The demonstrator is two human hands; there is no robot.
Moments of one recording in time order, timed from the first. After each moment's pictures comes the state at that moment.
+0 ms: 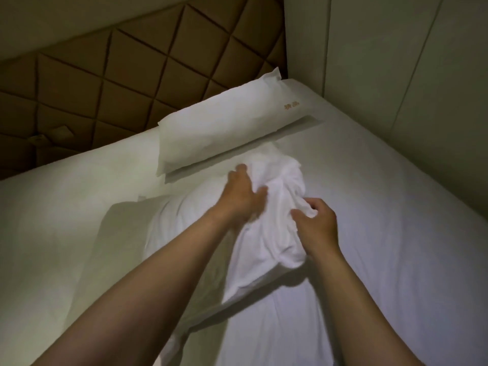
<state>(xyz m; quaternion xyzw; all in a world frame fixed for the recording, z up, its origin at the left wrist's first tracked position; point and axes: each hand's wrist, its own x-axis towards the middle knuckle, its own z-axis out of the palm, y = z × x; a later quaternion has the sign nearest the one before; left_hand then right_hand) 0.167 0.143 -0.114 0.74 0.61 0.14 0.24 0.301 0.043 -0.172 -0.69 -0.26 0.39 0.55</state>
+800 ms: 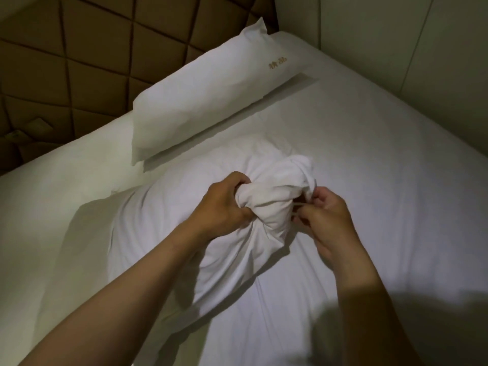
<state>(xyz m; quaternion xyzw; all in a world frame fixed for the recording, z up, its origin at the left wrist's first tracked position) 0.167 0.142 -0.170 0.83 0.47 0.14 0.28 0.353 0.053 -0.231 -0.59 -0.16 0.54 0.58</state>
